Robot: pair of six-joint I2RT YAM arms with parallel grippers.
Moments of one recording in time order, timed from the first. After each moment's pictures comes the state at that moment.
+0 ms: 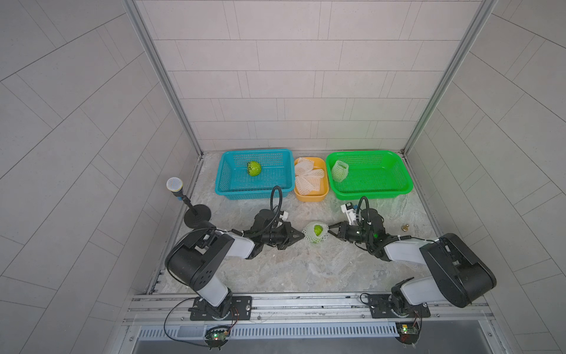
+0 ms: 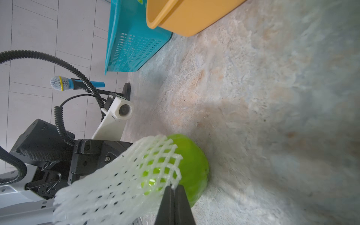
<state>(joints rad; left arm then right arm) -0.56 1.61 0.43 0.62 0.72 -1.22 0.35 1.43 0.34 0.56 -0.65 0.86</state>
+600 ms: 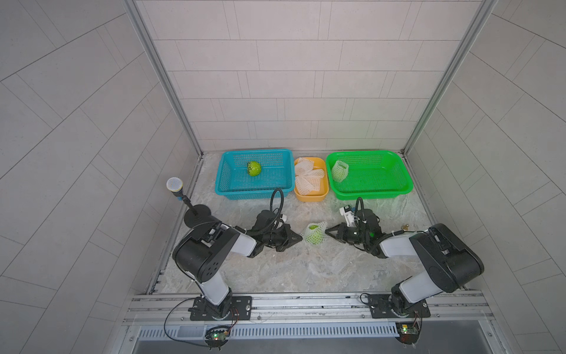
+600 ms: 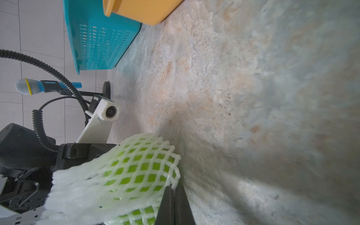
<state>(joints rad) -0.54 1.69 0.44 0.58 0.71 -1.19 0.35 1.53 0.35 0.53 -0.62 0.82</state>
